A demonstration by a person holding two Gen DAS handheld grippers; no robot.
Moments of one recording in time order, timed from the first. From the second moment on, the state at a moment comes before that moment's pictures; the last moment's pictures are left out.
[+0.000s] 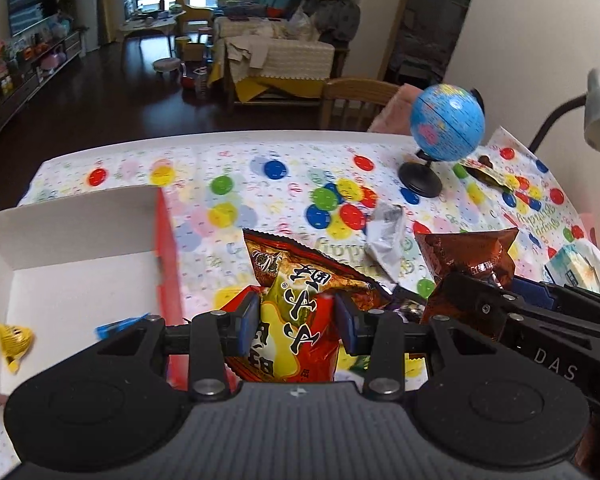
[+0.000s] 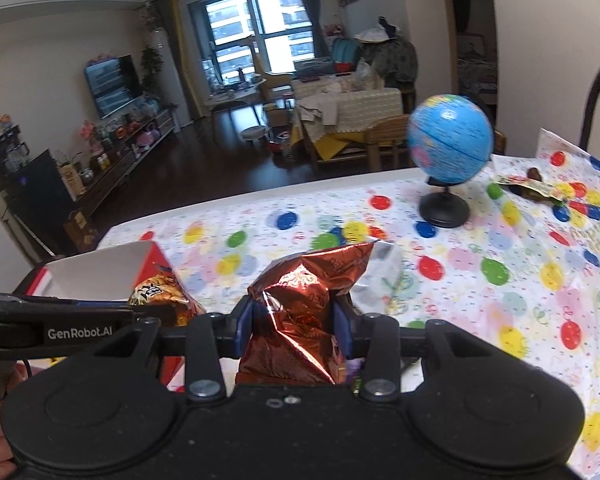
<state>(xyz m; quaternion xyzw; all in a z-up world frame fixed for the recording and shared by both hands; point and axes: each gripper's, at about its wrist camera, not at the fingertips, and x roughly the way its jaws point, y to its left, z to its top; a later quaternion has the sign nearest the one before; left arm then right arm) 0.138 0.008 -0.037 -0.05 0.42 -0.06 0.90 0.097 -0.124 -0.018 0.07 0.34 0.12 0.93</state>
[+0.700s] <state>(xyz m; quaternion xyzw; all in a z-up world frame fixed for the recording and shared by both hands) 0.119 0.150 -0.018 -0.07 0.40 0.01 0.91 0.100 0.017 -0.005 0.03 0.34 0.20 0.92</state>
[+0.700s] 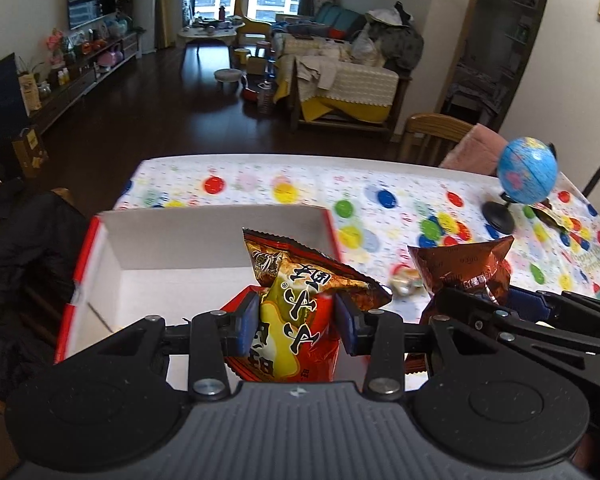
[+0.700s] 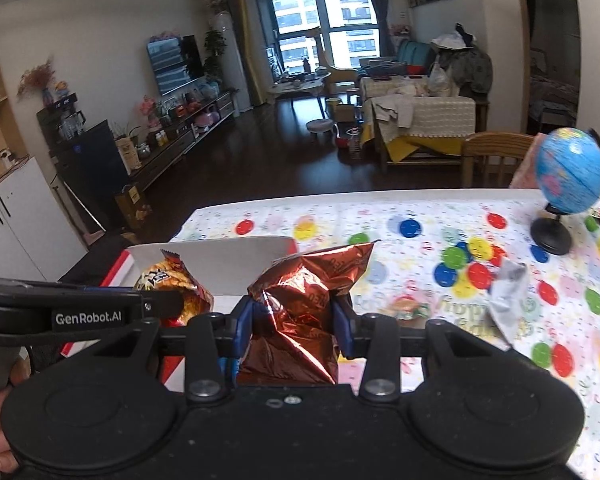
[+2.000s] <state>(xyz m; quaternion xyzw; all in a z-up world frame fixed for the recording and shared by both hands) 0.210 0.252 -0.117 0.01 0.48 0.03 0.88 0.159 0.163 -0.097 -0.06 0.43 0.21 0.88</state>
